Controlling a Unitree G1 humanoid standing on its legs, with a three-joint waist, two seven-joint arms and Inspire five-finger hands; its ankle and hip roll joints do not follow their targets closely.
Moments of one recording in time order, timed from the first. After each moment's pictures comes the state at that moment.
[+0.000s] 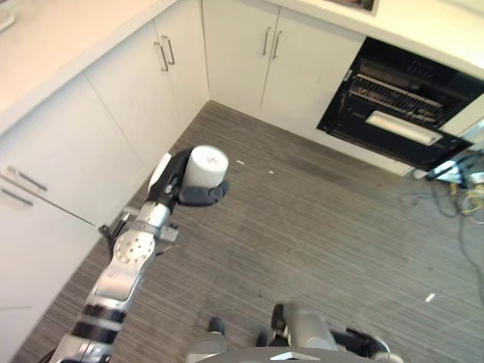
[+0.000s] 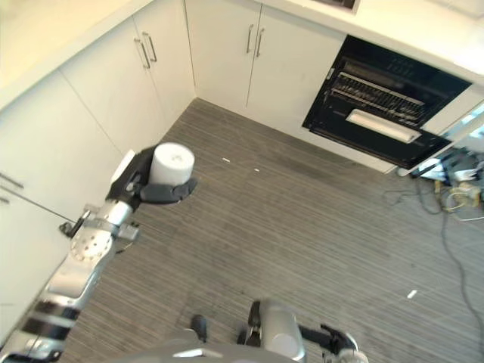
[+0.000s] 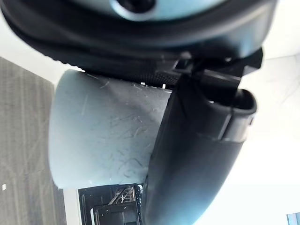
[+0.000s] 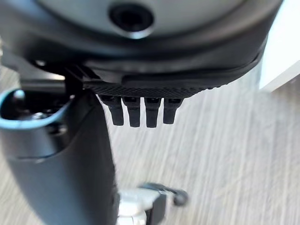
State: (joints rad) left arm -0.13 0.54 -0.13 -0.05 -0.22 -0.12 0.01; right arm 0.03 -0.27 0.11 1.21 0.31 -0.04 0.06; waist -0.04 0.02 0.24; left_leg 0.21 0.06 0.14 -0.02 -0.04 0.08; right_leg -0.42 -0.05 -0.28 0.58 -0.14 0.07
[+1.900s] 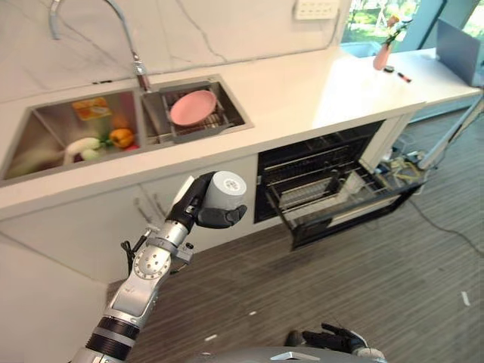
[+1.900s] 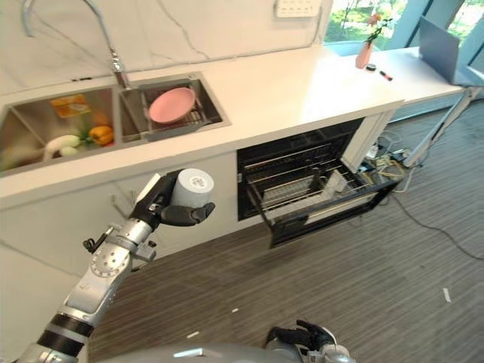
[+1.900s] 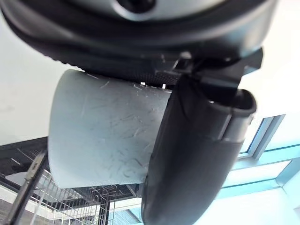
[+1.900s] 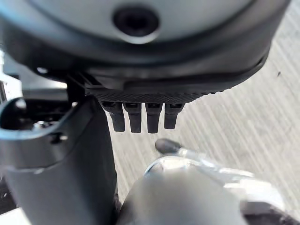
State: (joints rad) left arm -0.02 0.48 -0.22 -0.01 -0.19 -0.11 -0.03; right arm 0.03 -0.22 0.16 1.27 0.32 -0.04 0.07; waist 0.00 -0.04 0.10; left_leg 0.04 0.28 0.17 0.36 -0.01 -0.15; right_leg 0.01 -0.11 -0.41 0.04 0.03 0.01
